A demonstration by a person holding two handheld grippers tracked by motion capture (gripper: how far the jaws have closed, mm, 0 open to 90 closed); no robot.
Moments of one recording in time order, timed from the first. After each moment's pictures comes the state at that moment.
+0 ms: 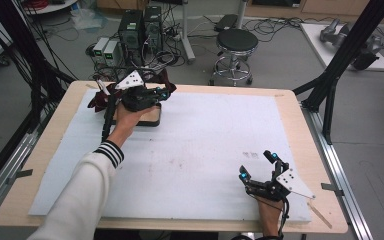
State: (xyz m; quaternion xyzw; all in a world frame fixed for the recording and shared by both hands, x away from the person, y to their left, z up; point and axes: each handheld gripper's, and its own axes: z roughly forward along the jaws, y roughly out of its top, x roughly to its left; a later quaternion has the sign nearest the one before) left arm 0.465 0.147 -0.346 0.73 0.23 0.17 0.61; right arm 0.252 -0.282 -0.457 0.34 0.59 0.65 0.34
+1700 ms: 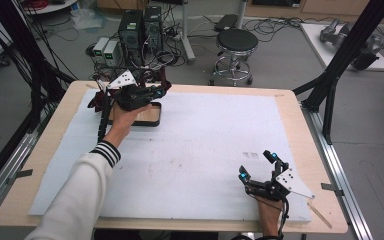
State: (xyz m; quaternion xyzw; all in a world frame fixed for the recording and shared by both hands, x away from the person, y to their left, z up) left arm 0.470 0.163 -0.351 0.71 0.24 0.16 0.64; right arm 0.252 -0.281 -0.457 0.34 0.60 0.64 0.35
